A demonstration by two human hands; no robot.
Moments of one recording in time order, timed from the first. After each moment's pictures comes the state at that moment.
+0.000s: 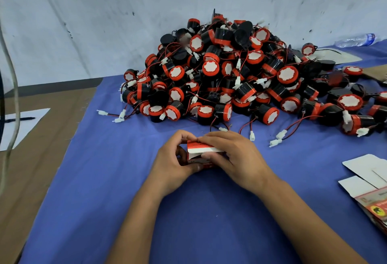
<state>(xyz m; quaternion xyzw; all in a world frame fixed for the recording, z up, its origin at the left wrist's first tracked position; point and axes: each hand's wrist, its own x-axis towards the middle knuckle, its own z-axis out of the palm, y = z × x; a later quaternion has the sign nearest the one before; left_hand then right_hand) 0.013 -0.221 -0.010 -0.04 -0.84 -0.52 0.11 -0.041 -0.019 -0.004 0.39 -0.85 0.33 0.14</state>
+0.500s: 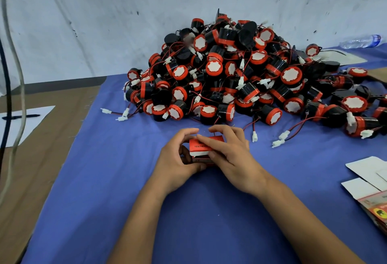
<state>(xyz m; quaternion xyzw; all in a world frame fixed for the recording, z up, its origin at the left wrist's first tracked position) 0.011 -0.221 -0.014 -0.02 -0.82 -0.56 0.10 -0.032 -0.028 -0.006 0.34 -0.88 0.32 0.06</state>
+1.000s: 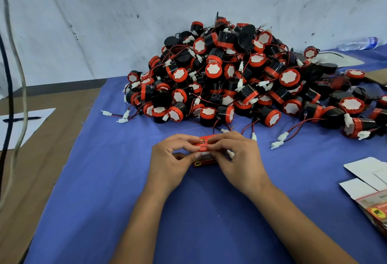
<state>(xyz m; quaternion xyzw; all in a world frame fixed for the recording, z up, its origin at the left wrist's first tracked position) 0.016 -0.220 -0.007 -0.04 -0.82 -0.52 0.24 -0.032 -0.030 -0.011 0.32 -0.80 0.46 0.22</state>
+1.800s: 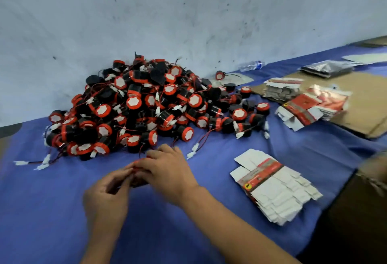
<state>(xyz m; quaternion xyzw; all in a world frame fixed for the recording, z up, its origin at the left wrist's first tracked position) 0.059 -0.140 0.023 0.03 -0.79 -0.53 0.30 0.003 0.008 0.042 0.32 -0.90 0.19 0.22</state>
